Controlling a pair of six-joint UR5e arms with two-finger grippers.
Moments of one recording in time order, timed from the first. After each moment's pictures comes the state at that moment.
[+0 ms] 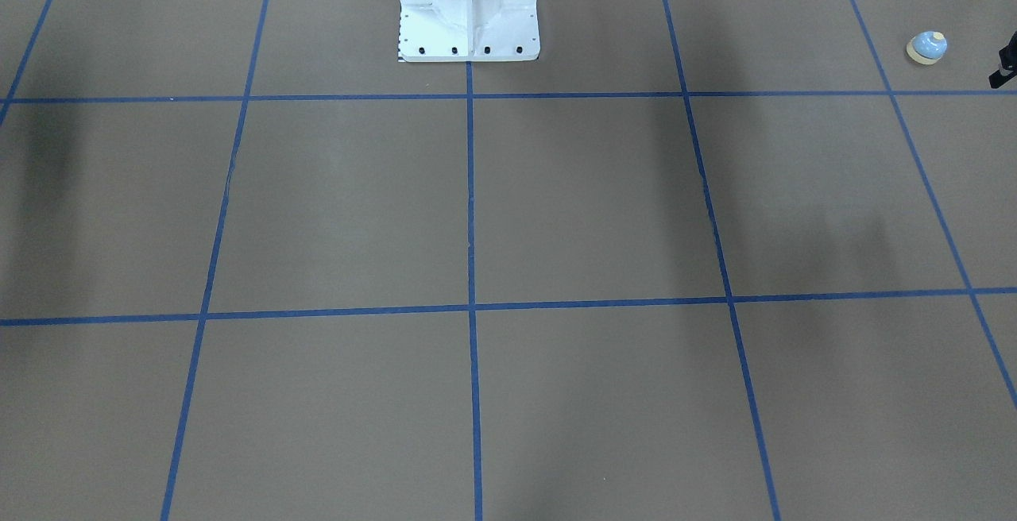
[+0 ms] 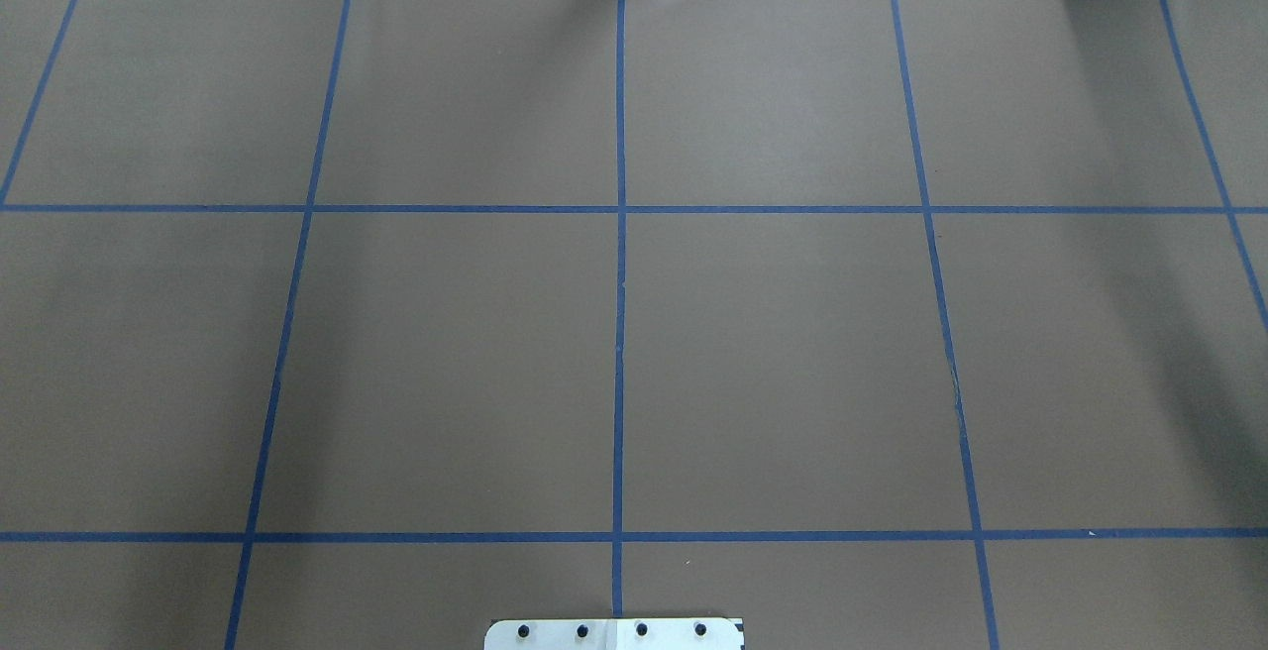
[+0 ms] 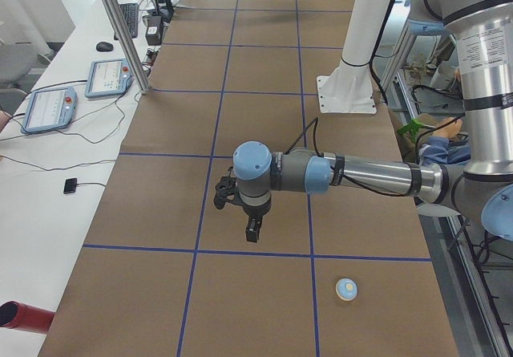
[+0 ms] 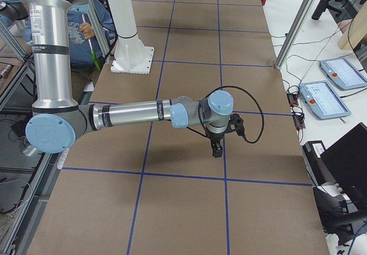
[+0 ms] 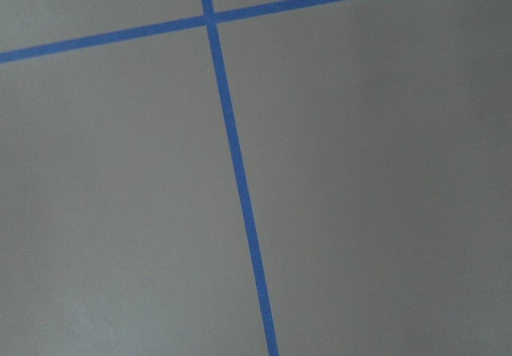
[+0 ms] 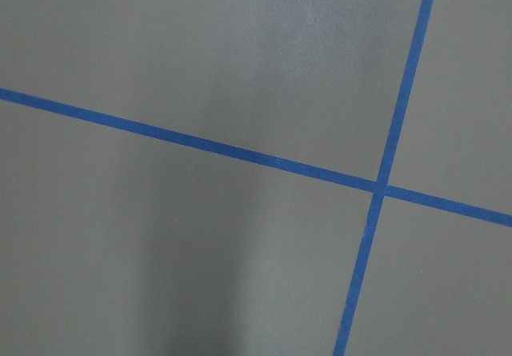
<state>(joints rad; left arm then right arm) -1.49 -1.27 -1.91 -1.51 -2.36 0.09 1.43 -1.56 1.70 -1.52 2.36 -0.01</state>
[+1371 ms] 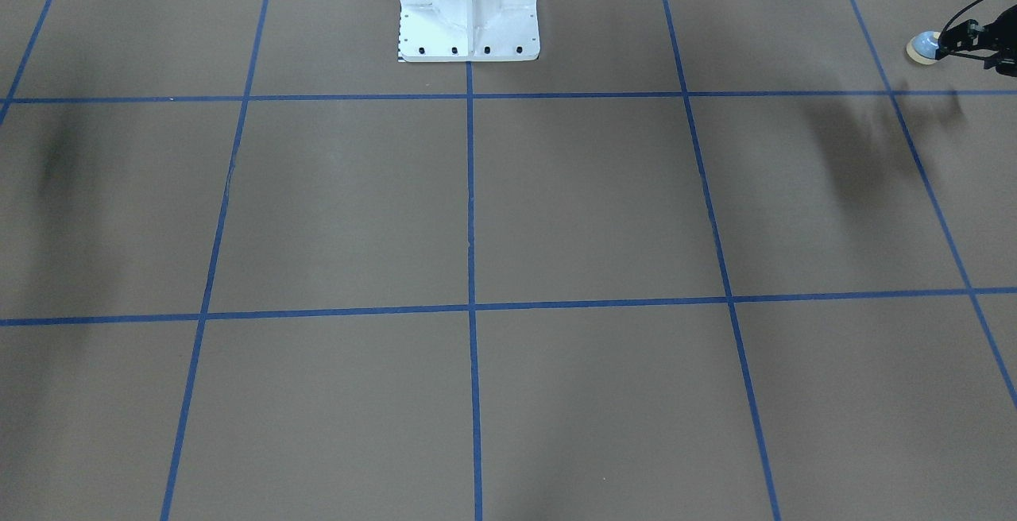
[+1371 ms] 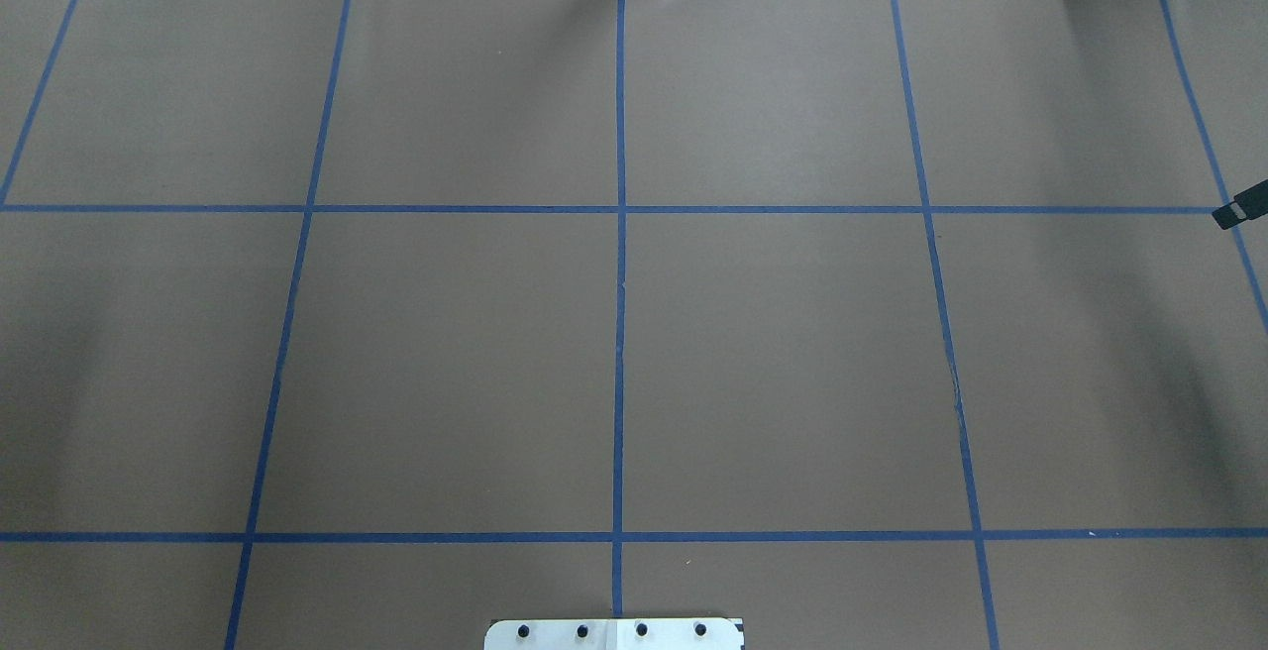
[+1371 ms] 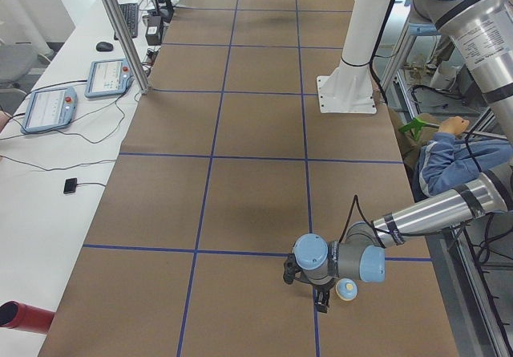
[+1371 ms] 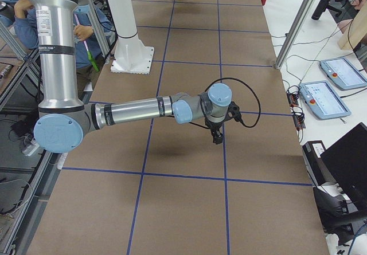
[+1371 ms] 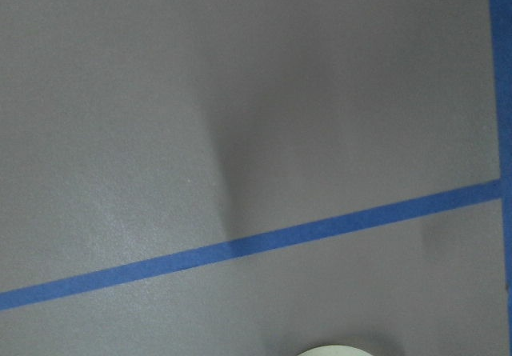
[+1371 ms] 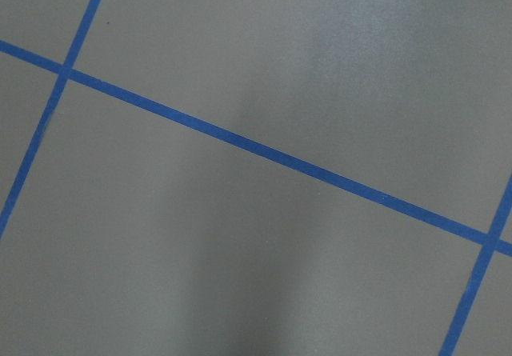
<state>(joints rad) -1.20 -1.06 -1.53 -2.05 -2.37 0.02 1.33 -1.56 1.72 -1.43 2.40 -0.01</state>
